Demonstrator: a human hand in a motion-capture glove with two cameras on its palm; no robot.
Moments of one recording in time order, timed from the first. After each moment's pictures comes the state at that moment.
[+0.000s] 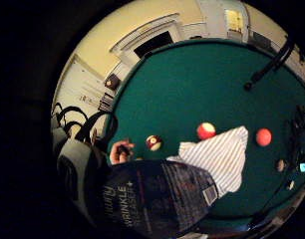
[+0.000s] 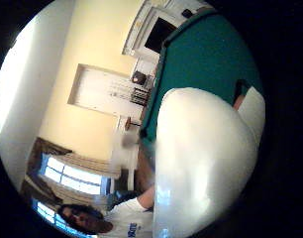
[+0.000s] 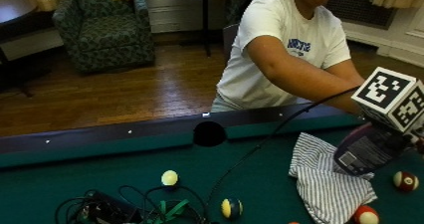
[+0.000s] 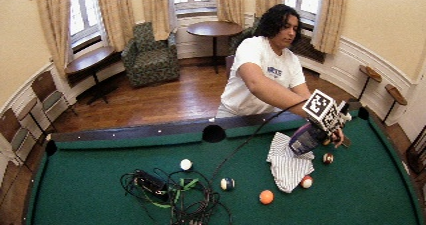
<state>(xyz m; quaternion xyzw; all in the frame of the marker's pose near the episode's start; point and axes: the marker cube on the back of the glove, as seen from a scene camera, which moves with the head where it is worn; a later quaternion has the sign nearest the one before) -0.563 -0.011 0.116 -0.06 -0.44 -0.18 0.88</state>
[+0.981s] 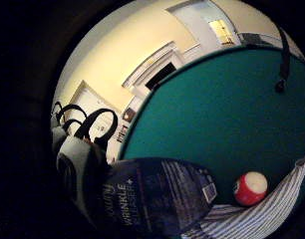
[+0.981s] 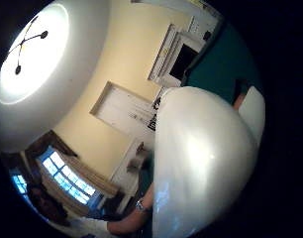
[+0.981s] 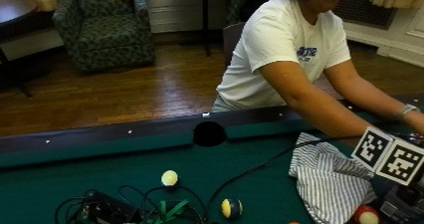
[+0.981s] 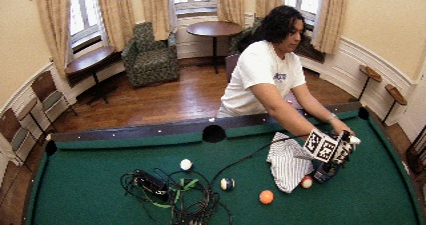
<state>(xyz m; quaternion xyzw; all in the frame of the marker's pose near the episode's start) -0.610 -0.051 0.212 0.06 -0.57 -0.11 0.81</state>
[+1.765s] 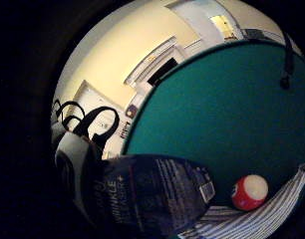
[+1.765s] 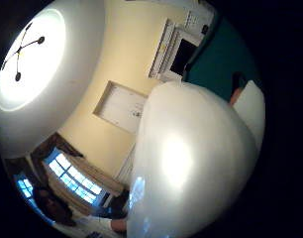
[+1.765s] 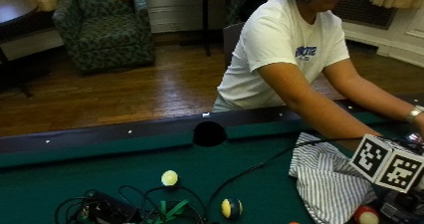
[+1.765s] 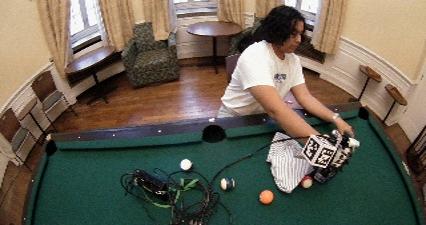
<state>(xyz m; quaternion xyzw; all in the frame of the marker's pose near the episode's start) -0.603 -0.057 0.219 0.02 -0.59 -0.12 0.80</state>
